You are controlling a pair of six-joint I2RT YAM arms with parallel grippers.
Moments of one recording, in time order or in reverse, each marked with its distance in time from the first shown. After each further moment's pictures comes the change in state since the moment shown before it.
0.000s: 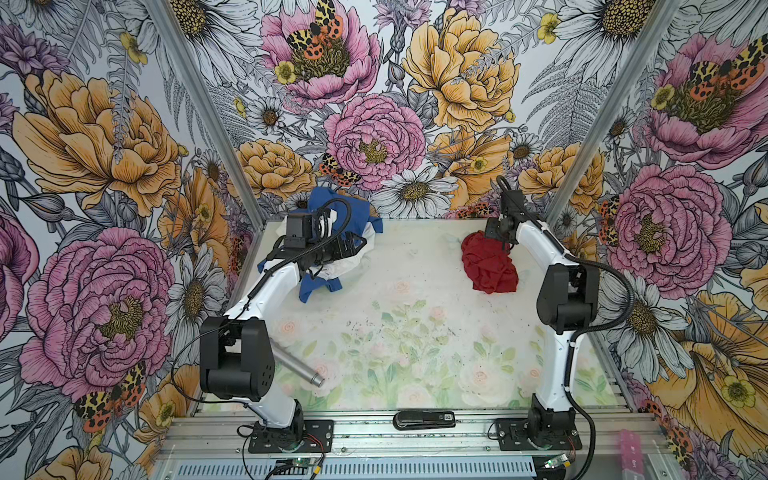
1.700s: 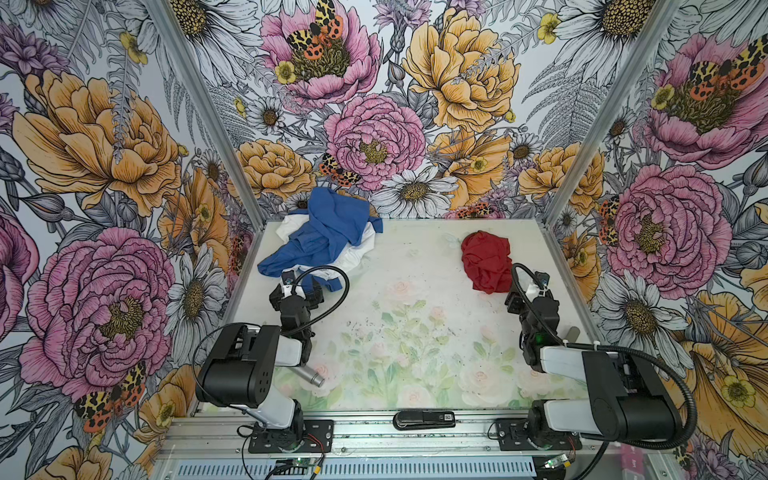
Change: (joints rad) left arm 0.030 -0.032 -0.962 1.379 -0.953 0.308; right arm -0.061 -0.638 -1.631 1.633 0.048 -0.184
